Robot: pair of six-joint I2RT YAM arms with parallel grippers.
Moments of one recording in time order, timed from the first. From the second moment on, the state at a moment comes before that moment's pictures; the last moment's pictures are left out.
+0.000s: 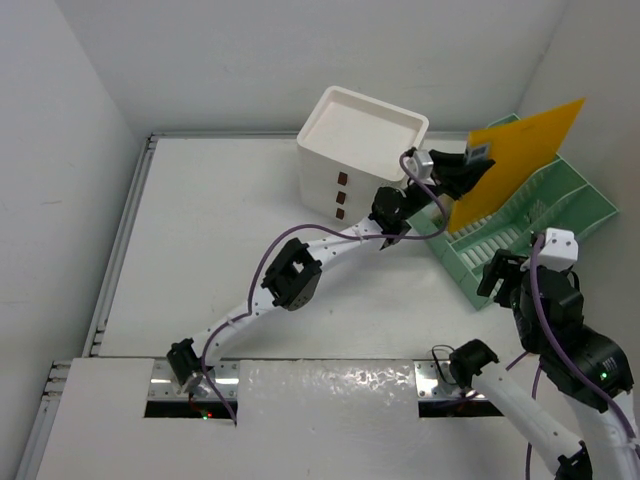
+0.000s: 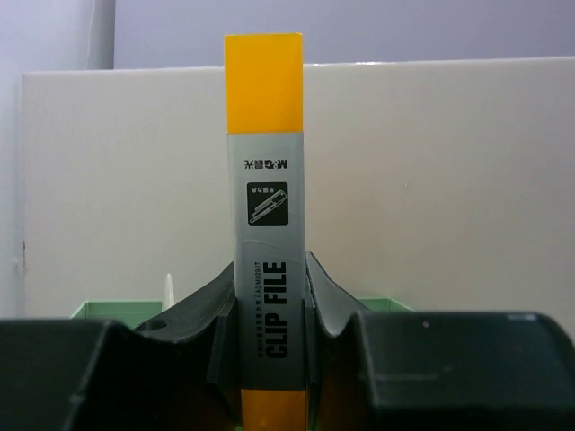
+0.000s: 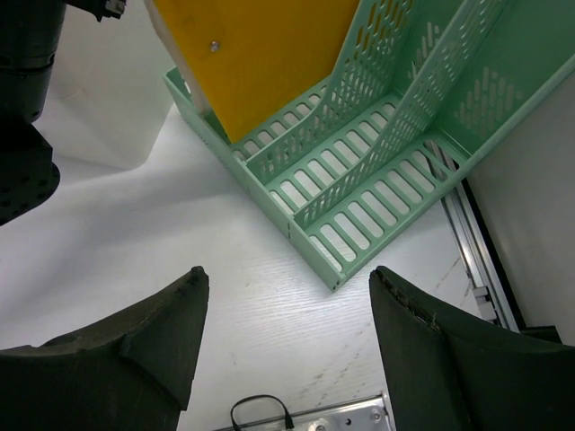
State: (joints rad) left arm -0.96 2.82 2.61 1.07 0.20 -0.33; right arm 0.48 0.41 1.02 -1.10 0.64 0.30
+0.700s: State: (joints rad) left arm -0.95 2.84 2.47 1.26 0.28 -0.22; right arm 0.48 0.43 1.00 -1.10 0.61 0.30
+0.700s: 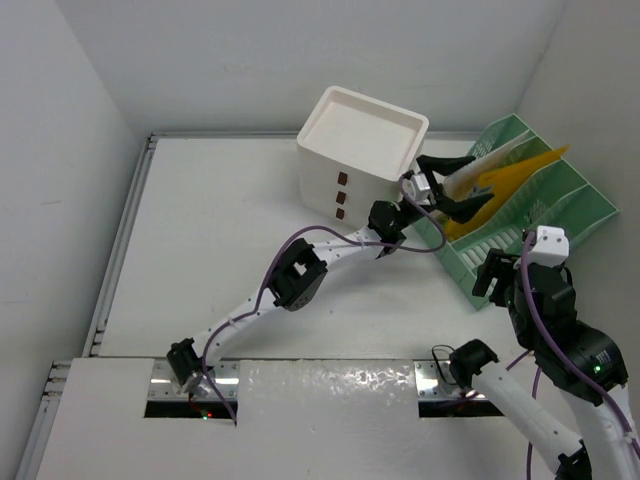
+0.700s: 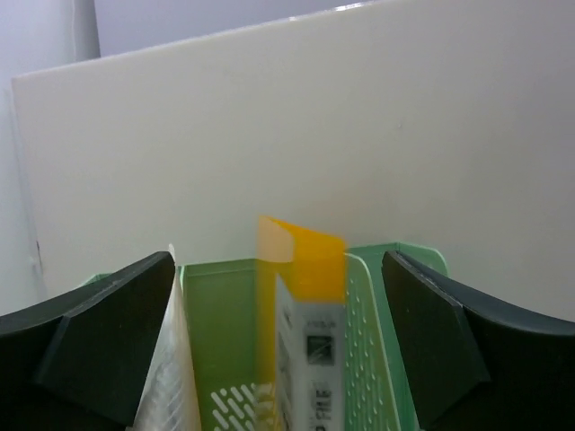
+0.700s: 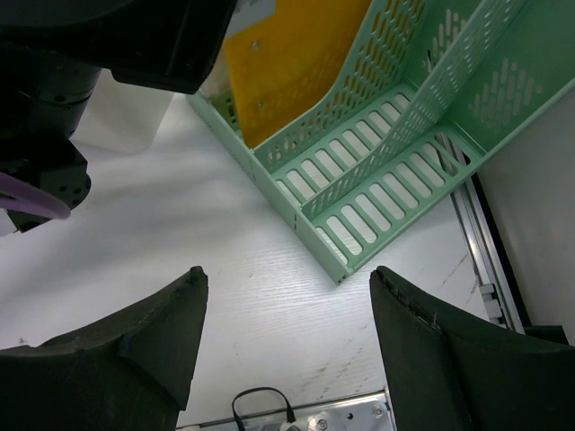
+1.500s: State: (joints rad) left arm -0.95 2.10 2.47 -0.02 0.24 0.28; right arm 0.48 0.42 0.95 -1.17 0.68 0.38
